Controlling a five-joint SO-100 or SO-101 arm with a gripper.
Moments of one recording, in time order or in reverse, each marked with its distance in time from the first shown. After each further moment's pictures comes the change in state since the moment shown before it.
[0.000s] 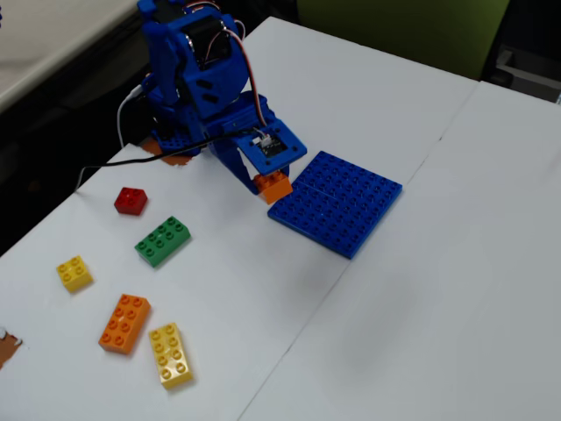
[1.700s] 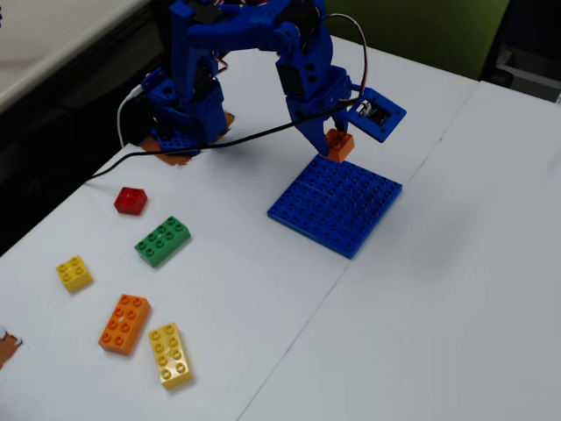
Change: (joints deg) arm -23.0 -14.2 -6.2 7.7 3.3
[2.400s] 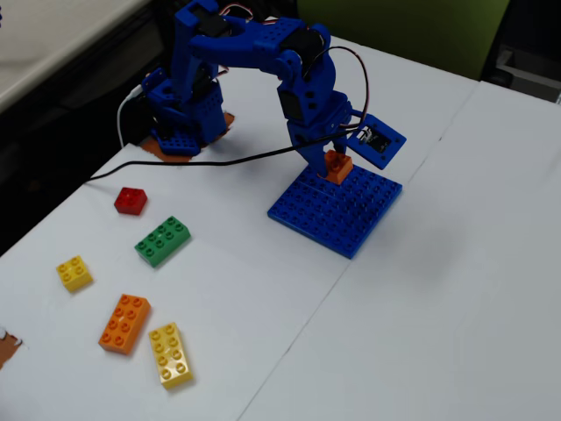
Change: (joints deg) arm 3.3 -5.5 -1.1 -3.3 -3.7
